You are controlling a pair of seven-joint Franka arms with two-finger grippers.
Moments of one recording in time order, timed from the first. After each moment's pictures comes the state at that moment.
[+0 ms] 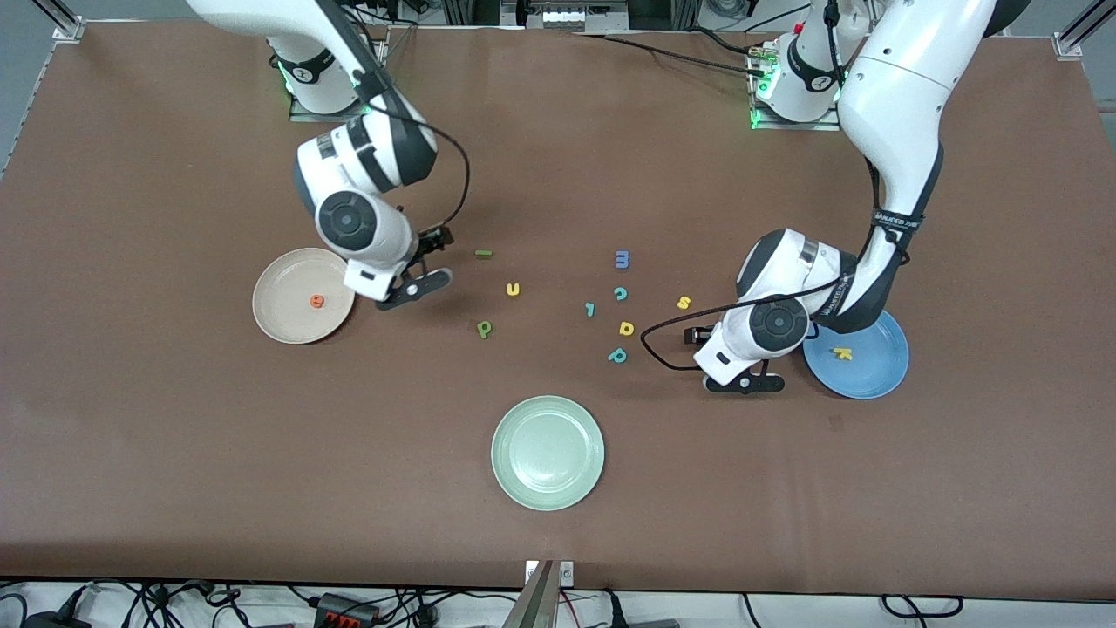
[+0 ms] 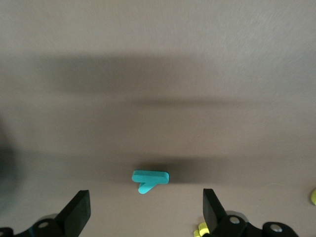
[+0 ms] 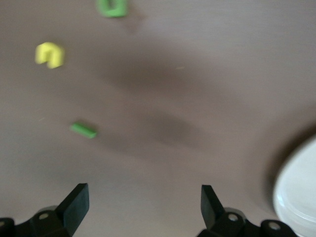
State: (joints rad) left arm -0.15 0.69 -0.24 -1.67 0.14 2.11 -0.48; right arm 0.42 0.34 0.11 -1.99 0.08 2.06 0.00
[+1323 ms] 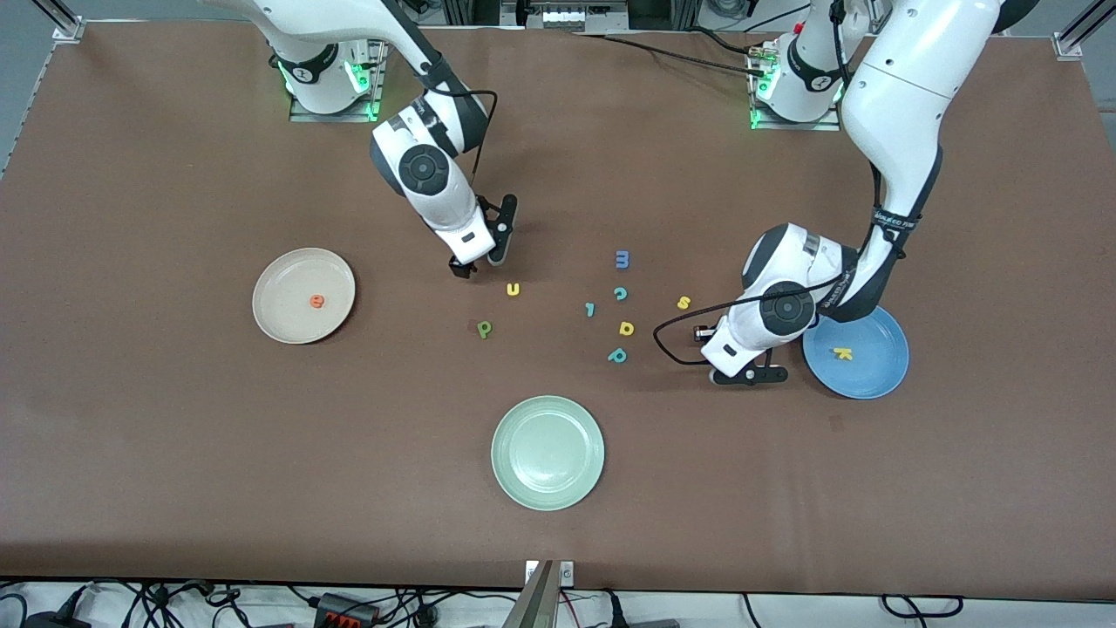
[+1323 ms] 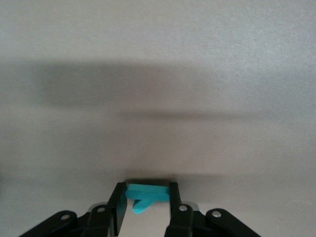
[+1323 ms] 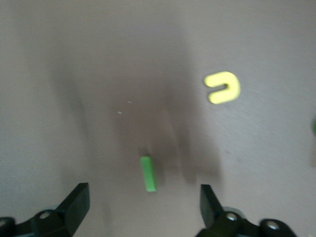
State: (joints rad) left arm -0.10 0.66 -0.25 -1.78 0.14 2.25 -0.49; right arm 0.57 0.42 0.14 -2.17 0.08 2.53 -0.74
